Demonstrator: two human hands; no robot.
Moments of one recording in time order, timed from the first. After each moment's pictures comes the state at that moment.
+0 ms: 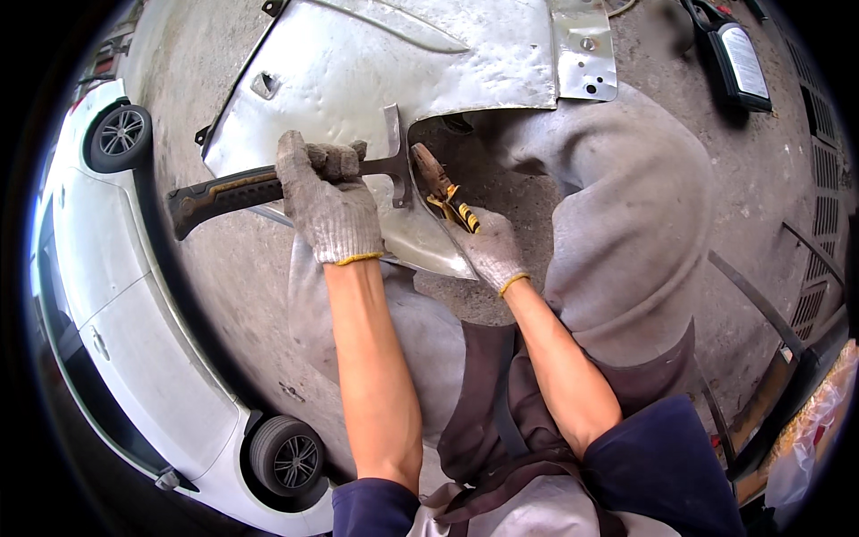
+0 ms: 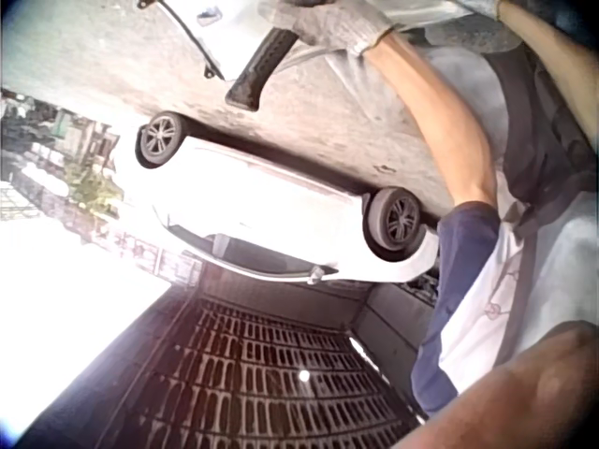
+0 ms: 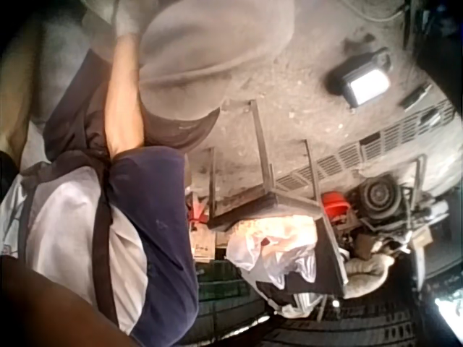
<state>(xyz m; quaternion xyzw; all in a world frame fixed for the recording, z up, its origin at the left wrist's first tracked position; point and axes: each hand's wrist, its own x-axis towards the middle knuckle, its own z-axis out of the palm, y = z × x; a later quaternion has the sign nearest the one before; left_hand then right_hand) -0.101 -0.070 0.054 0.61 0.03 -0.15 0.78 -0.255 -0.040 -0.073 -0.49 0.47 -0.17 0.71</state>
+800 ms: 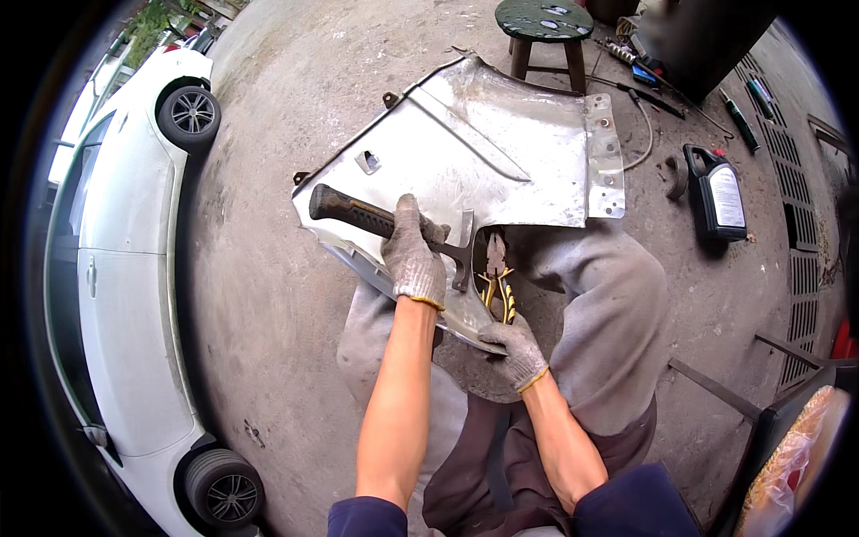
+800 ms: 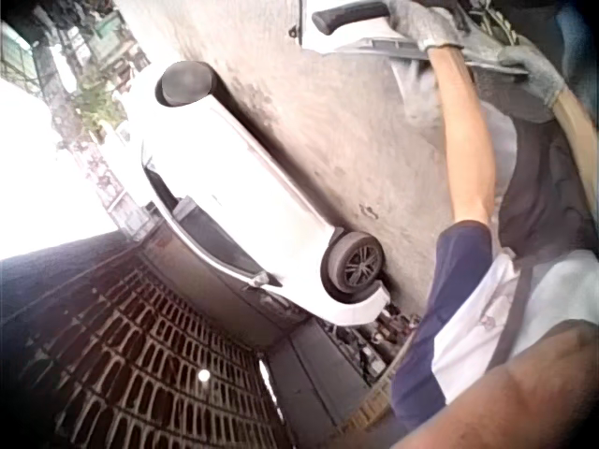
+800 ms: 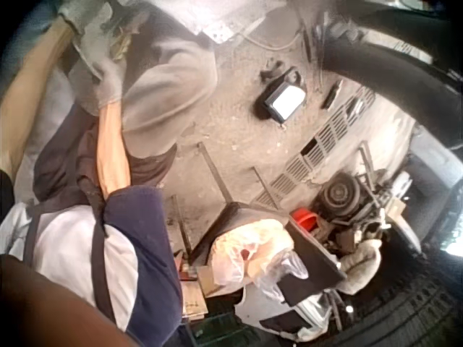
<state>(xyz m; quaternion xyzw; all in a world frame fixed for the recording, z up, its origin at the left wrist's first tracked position) -0.103 -0.070 0.067 0.58 0.11 -0.17 0.79 -0.284 -0.043 -0.031 -0.15 0.32 -0.11 0.93</state>
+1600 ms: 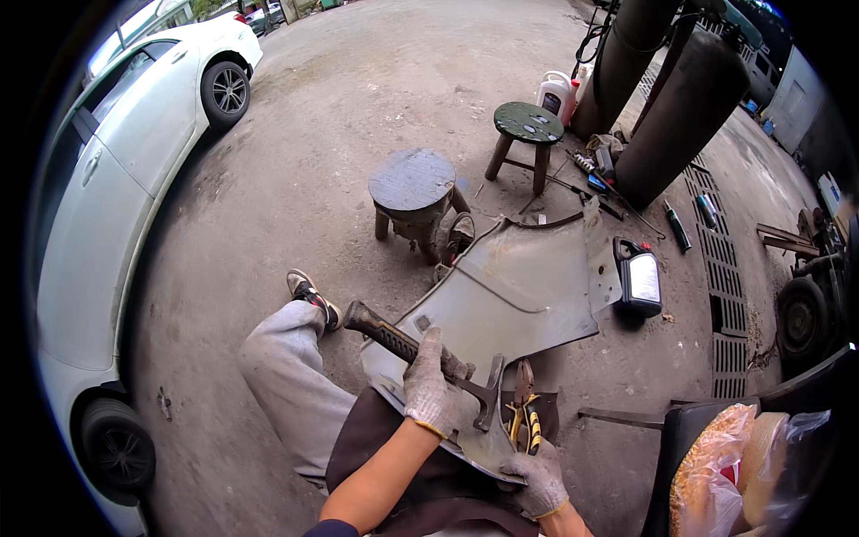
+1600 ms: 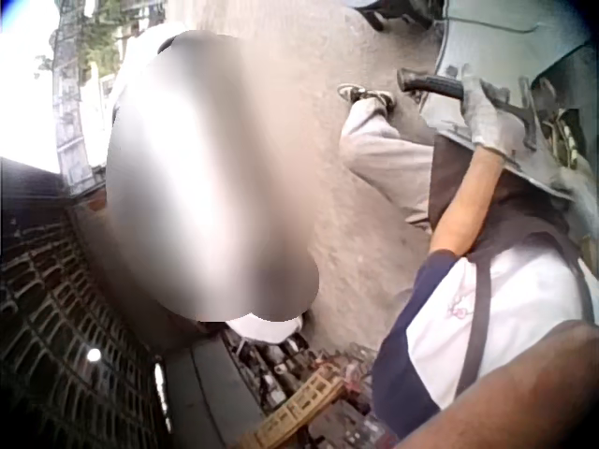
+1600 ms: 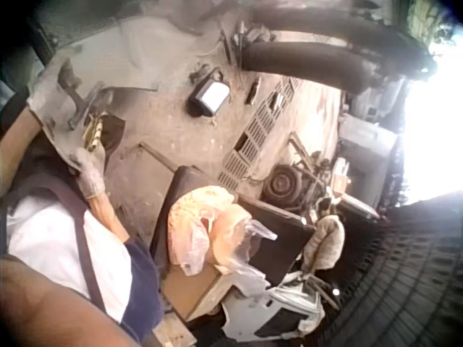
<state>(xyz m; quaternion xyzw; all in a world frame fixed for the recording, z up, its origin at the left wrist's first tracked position) -0.253 0.053 0.199 0.44 0.32 -0.32 0.77 -0.454 0.037 0.210 -0.28 0.48 -0.08 0.83</state>
